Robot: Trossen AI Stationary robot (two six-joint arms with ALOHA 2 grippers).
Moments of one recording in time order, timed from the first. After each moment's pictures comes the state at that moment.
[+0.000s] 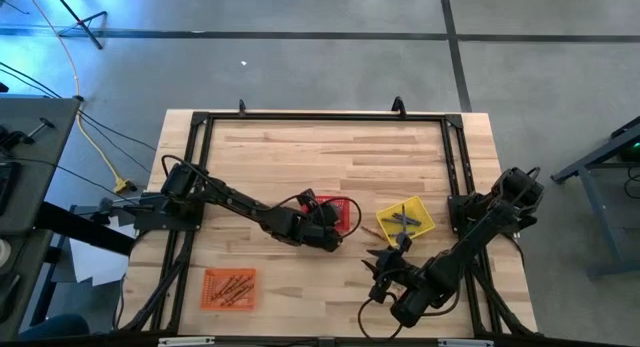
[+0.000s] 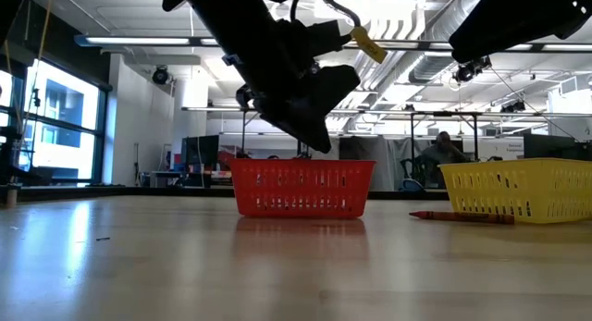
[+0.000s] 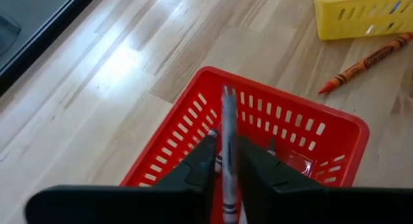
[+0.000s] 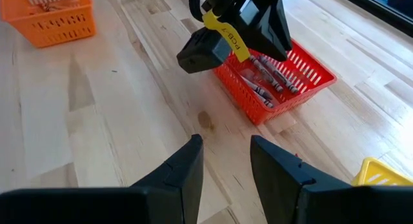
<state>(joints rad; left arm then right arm) -0.28 2.00 1.34 -0.35 -0.74 -0.49 0.81 1.73 1.16 -0.67 0.93 1.12</state>
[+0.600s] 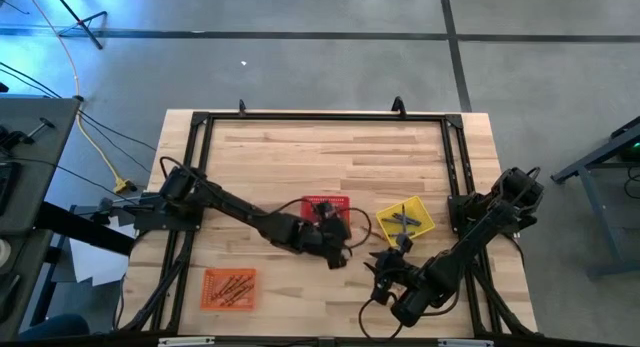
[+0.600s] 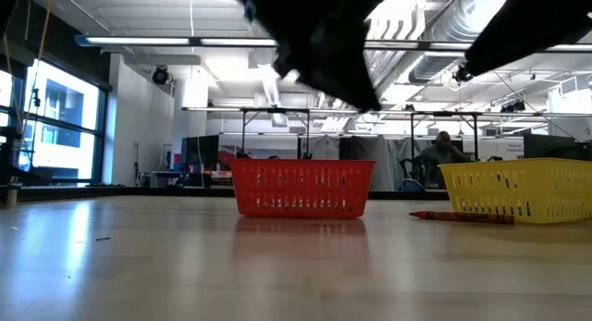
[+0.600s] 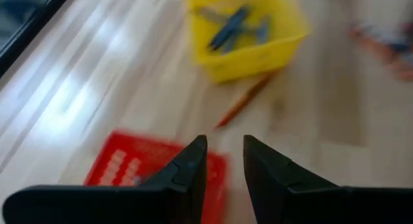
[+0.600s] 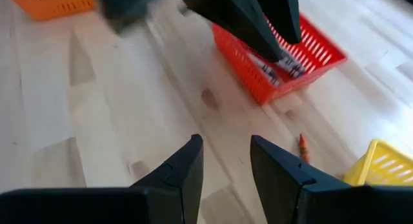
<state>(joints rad) -0.33 2.00 1.44 -0.26 -0.59 -0.27 0.81 1.73 1.16 -0.69 0.86 1.12</state>
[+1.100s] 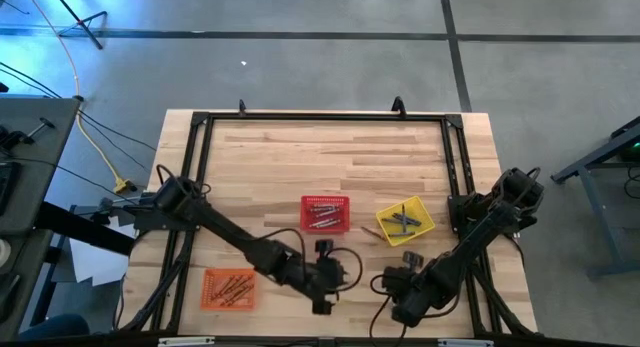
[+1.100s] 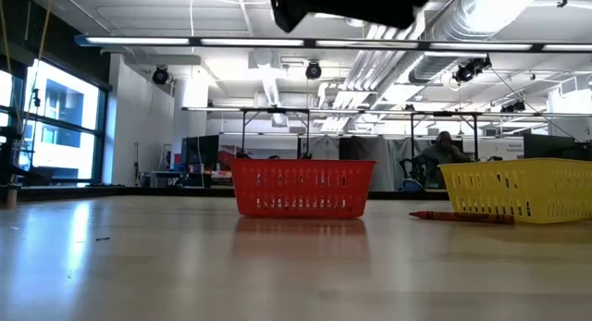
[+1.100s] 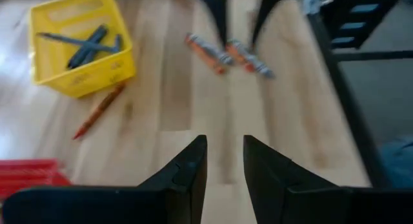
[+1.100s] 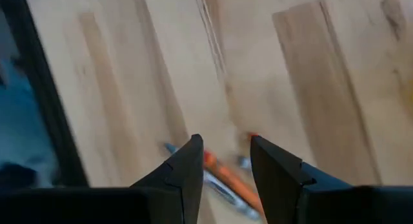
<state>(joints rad) -0.51 2.00 1.50 -0.22 -0.40 -0.28 0.82 1.73 1.16 -0.76 0.20 1.11</state>
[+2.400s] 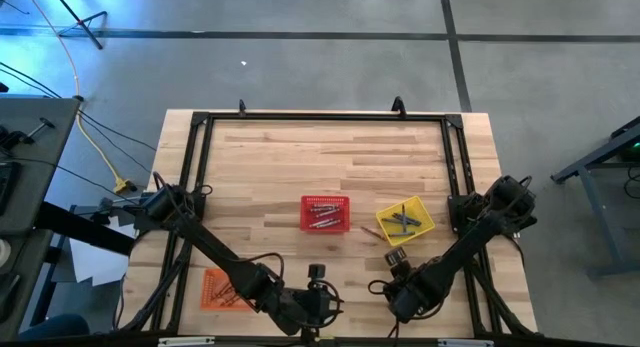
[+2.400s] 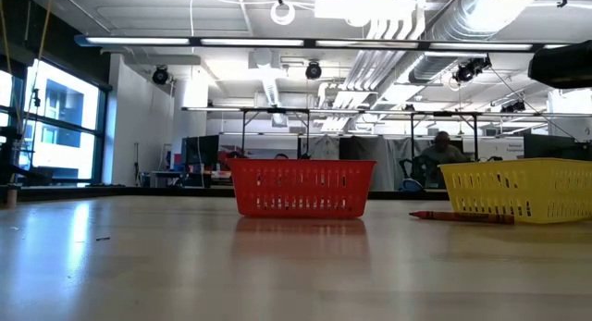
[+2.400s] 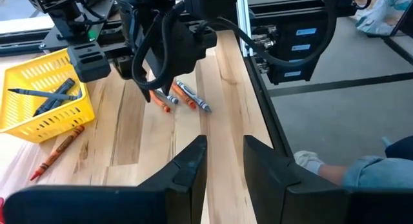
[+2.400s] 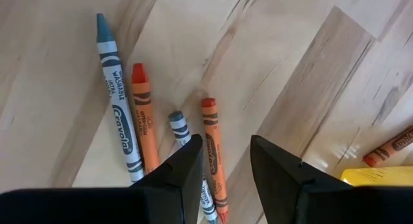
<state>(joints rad) -0.68 2.00 1.49 -0.05 -0.53 -0.23 0.80 1.82 1.16 -0.89 0.17 0.29</state>
